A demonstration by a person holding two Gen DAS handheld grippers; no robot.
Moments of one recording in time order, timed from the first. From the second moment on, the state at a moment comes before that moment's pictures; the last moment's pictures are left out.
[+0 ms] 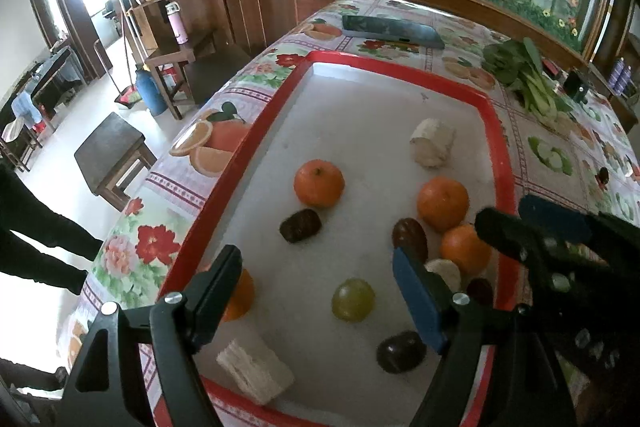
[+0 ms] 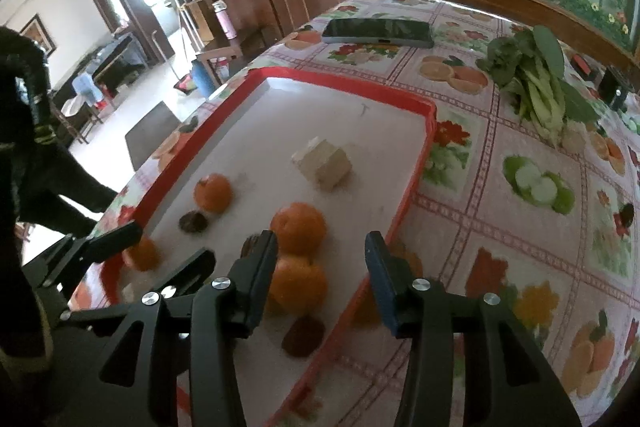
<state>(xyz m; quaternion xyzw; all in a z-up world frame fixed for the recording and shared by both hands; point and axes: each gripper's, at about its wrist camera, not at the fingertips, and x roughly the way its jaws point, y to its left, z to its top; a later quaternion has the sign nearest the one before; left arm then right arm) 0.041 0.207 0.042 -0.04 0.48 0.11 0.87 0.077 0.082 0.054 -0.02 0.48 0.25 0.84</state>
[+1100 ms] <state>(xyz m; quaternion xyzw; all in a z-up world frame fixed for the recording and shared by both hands) 0.059 -0.021 0.048 0.05 0.49 -0.01 0.87 0.033 -0.232 0.040 0.15 0.49 0.07 0.86</state>
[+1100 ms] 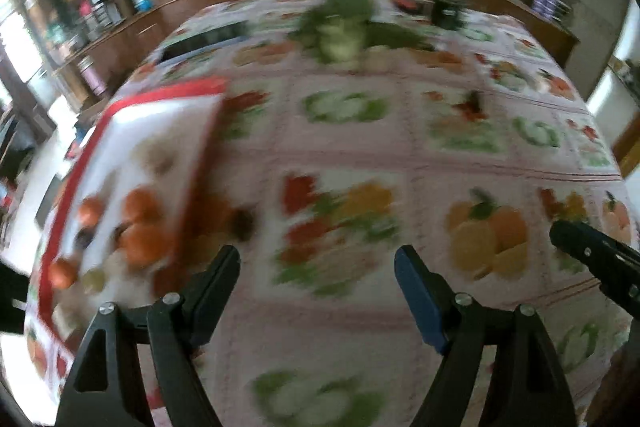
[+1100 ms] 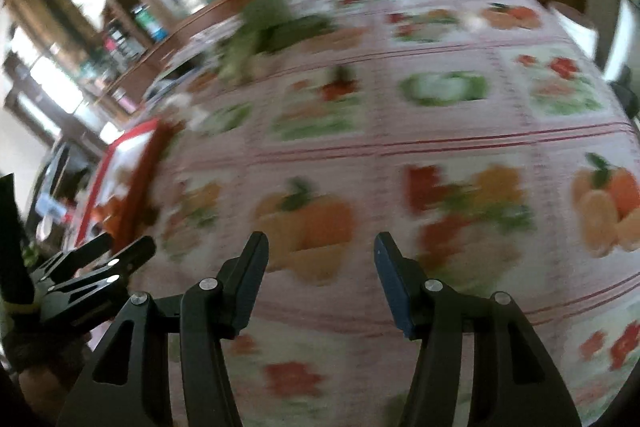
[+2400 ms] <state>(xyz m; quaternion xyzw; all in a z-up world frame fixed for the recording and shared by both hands) 0.196 -0.131 0.016 0.03 0.47 -0.09 0.88 0.216 -0.324 0.021 -0.05 0.44 -0.02 0.90</state>
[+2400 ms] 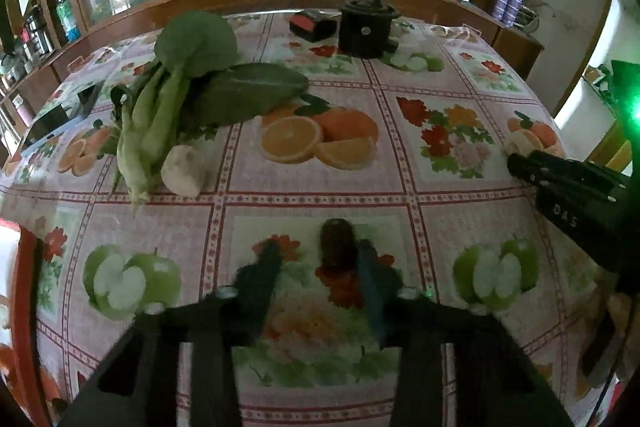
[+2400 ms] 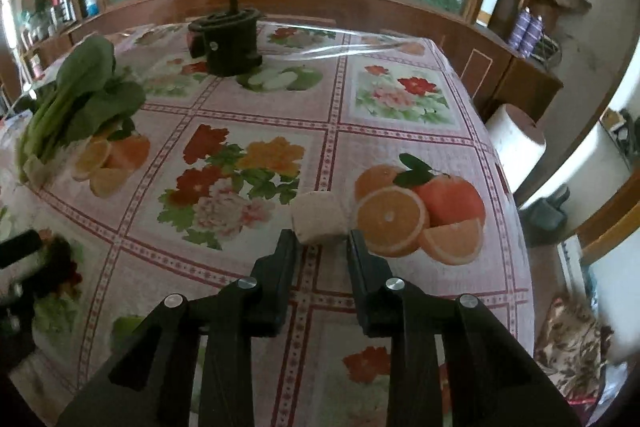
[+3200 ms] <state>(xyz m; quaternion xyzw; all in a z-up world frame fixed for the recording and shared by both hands) 0.091 -0.067 0.017 -0.04 0.49 -0.12 0.86 0.072 -0.276 0.048 0.03 0.42 0.08 0.91</state>
